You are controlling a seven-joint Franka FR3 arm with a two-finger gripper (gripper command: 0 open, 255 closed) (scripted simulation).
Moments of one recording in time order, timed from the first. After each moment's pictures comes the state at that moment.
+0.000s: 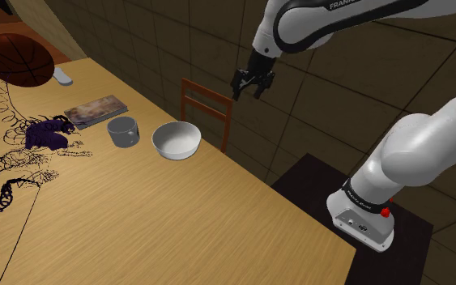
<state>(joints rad) 0.08 -0.35 0.14 -2.46 0.20 2.27 0.33</state>
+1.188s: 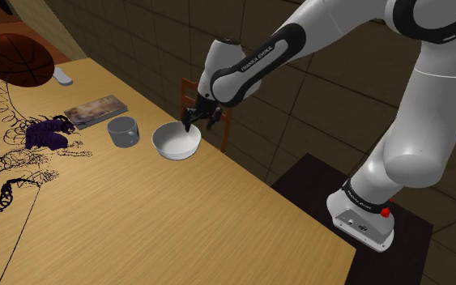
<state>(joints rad) 0.17 0.28 0.22 -2.17 0.14 2.67 0.49</state>
